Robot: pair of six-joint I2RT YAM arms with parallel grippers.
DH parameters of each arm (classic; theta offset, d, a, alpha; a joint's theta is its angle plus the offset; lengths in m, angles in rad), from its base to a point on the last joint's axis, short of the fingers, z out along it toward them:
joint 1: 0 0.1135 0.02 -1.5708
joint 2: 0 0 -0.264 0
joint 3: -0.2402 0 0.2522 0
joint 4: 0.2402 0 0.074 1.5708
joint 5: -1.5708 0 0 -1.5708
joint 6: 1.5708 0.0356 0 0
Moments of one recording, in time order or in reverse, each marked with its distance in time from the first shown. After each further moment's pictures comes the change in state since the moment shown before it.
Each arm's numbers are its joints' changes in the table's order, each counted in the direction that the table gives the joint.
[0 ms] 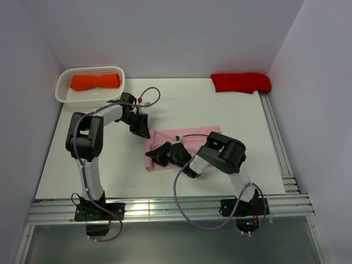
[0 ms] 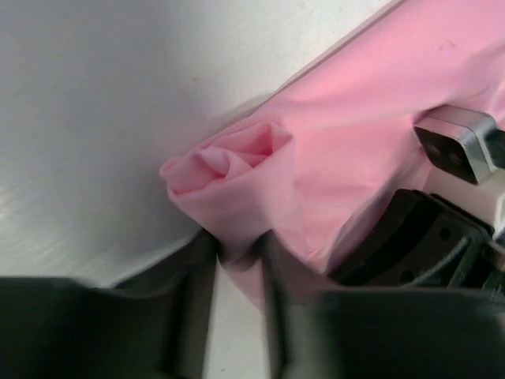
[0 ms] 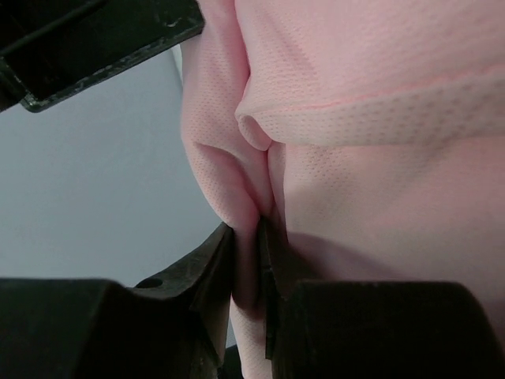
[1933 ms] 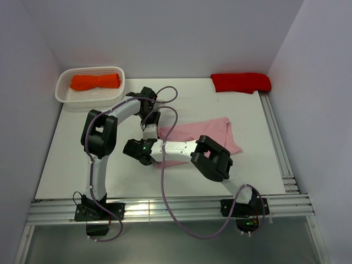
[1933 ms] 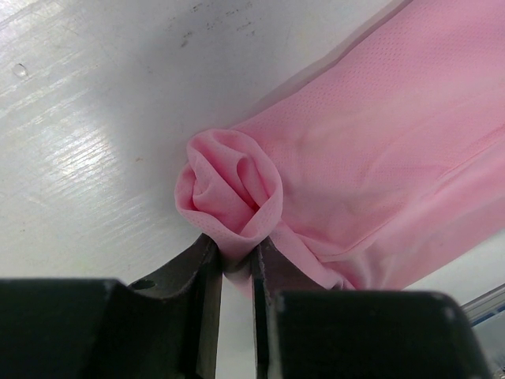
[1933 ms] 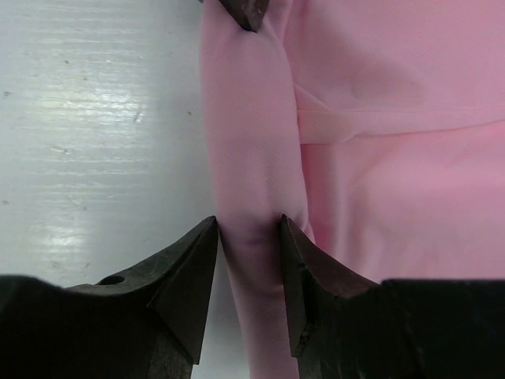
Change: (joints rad) left arm -0.194 0.134 -0.296 0.206 0.313 -0.061; right arm 0.208 0.104 -0.954 1.810 -0.713 -0.652
